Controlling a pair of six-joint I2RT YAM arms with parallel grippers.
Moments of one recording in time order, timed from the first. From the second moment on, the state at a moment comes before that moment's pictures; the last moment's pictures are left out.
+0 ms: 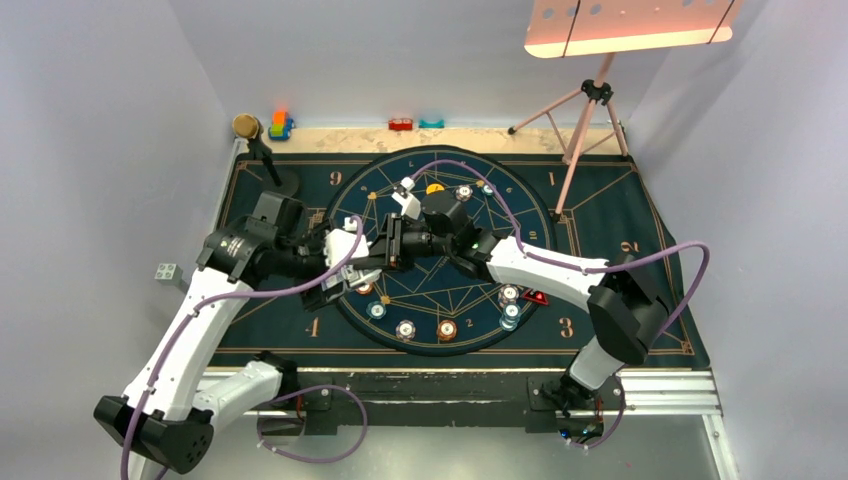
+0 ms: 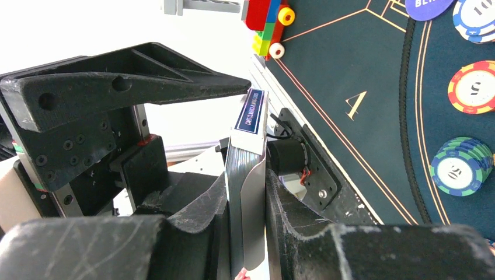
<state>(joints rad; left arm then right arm) -0.35 0.99 1.15 -1.21 0.46 0.83 0.90 1.62 1.11 0.17 -0.51 1.15</state>
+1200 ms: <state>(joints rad) -0.36 1.08 1.14 -1.14 0.50 0.86 0.90 1.62 1.17 0.06 -0.46 1.22</state>
